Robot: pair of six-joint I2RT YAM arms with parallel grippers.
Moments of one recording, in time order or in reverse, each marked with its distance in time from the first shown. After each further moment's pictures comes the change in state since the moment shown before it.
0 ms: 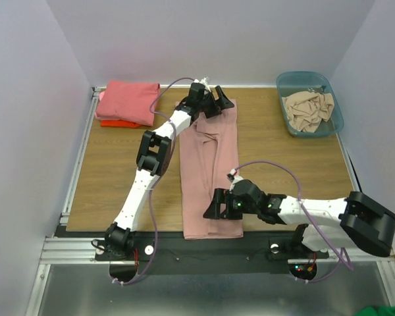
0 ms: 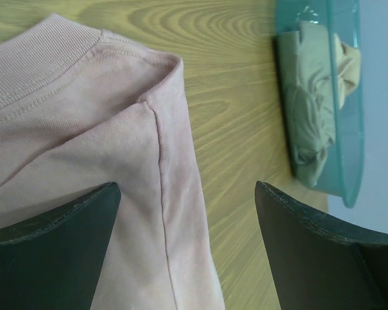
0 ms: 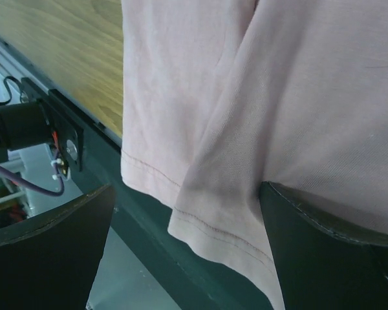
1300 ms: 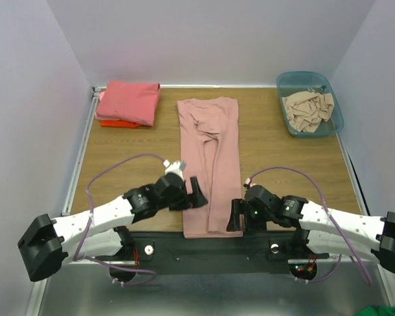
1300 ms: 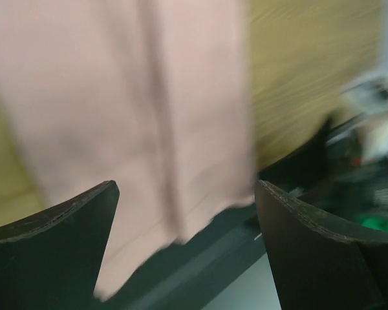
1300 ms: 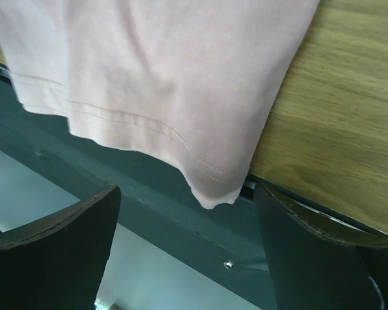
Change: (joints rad) left arm -0.492 -1.758 -1.840 -0.118 -0.456 -0.131; right arm 0.028 -0.277 0.062 -0.638 0.034 -0.025
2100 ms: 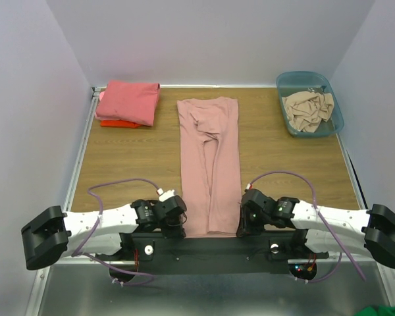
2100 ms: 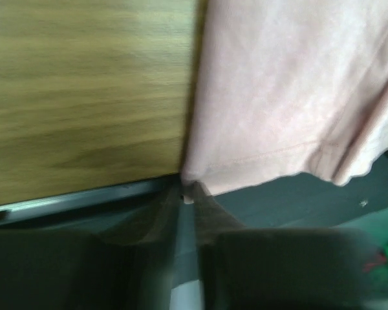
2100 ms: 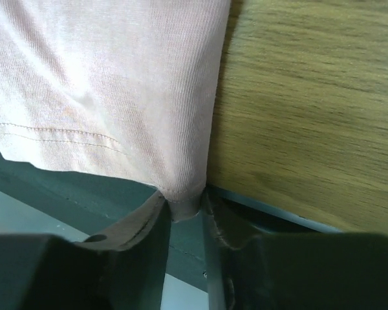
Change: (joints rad) left arm -0.203 0.023 -0.200 -0.298 0.013 -0.367; right arm 0.002 0.115 -0.055 0.038 -0.012 0.066
